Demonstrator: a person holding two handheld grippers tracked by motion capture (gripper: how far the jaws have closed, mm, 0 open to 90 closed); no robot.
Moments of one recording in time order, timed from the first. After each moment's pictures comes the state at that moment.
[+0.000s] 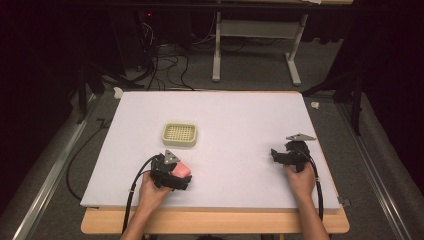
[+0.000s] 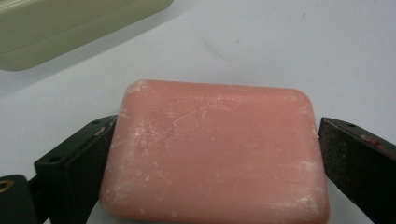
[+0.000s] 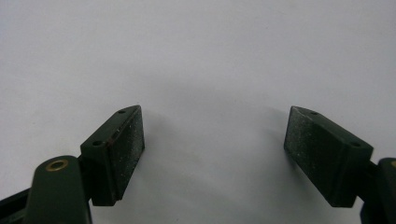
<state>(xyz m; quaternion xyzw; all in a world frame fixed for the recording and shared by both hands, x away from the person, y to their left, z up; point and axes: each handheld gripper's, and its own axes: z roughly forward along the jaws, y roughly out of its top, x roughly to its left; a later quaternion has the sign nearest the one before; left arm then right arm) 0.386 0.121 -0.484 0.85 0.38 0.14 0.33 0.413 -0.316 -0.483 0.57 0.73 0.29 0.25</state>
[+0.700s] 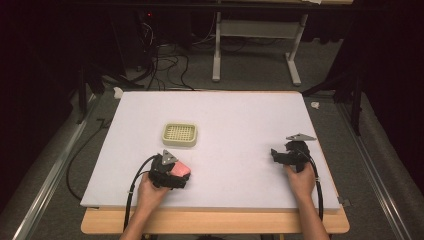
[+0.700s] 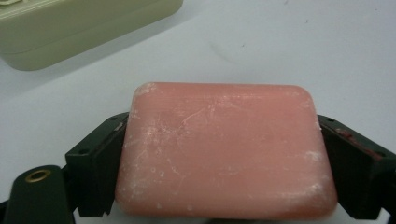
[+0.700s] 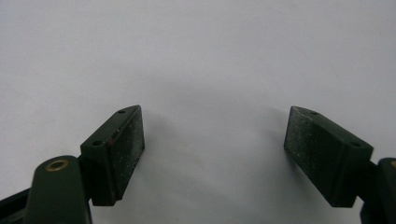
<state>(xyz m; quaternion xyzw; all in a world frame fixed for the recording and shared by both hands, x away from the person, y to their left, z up) 0.384 0.125 -0.483 0.84 0.38 0.15 0.34 0.413 -0.316 -0.483 0.57 0.73 0.29 0.25</state>
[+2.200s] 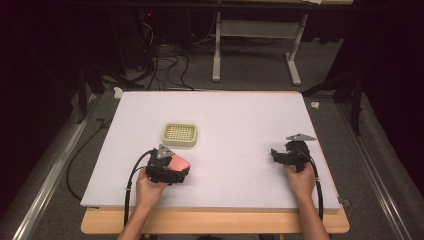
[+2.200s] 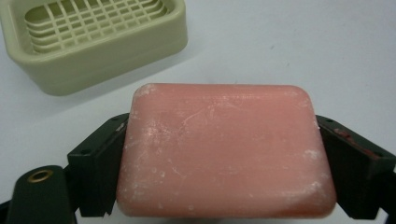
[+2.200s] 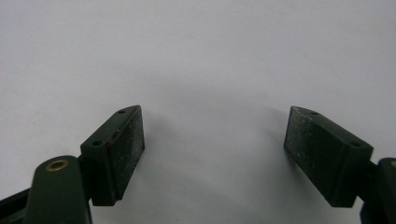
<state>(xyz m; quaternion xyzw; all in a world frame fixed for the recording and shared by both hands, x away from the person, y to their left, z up) 0.386 0.129 -0.454 0.82 0.40 0.13 0.37 0.413 -0.316 -0.483 0.57 0.73 0.29 0.25</state>
